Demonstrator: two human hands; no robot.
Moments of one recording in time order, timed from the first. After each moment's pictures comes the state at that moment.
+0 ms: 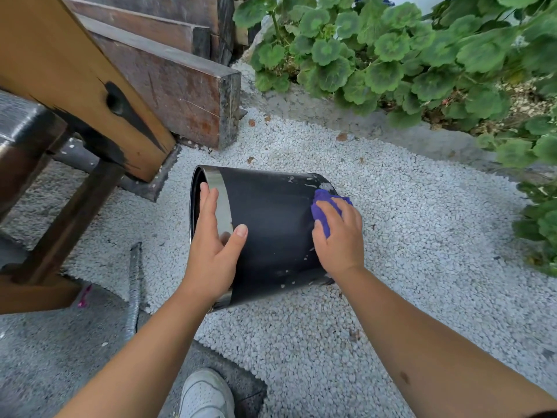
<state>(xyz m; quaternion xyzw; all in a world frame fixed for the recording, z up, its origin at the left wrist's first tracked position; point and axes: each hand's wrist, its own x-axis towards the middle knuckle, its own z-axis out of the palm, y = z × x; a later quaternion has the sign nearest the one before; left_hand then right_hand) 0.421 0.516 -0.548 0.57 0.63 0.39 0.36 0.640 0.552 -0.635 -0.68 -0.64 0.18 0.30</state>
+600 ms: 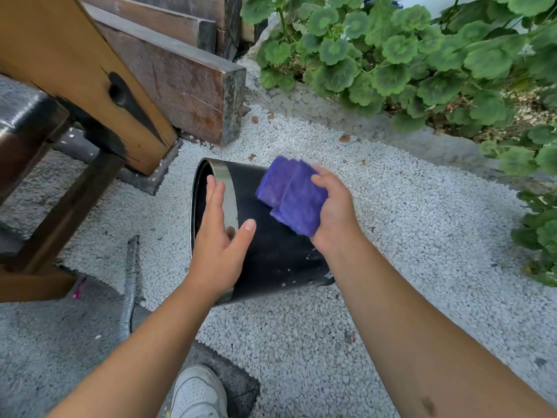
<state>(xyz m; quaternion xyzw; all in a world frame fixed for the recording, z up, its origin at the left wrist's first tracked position) 0.428 0.520 -0.551 0.57 0.63 0.39 0.37 0.600 0.592 -0.543 -0.49 -0.12 0.68 0.53</state>
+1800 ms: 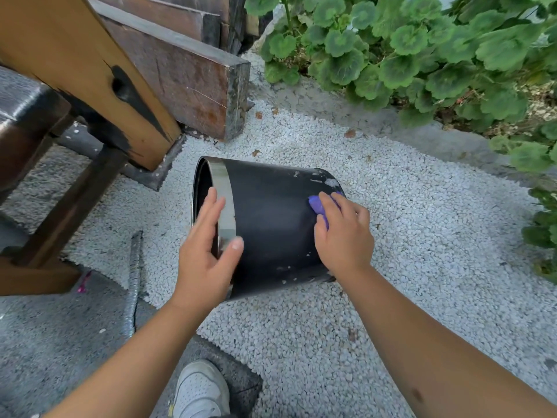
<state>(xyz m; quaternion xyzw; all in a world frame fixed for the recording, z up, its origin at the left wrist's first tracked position) 0.410 0.490 -0.554 0.61 0.62 0.40 0.28 0.635 0.549 -0.628 -0.71 -0.66 0.08 0.22</state>
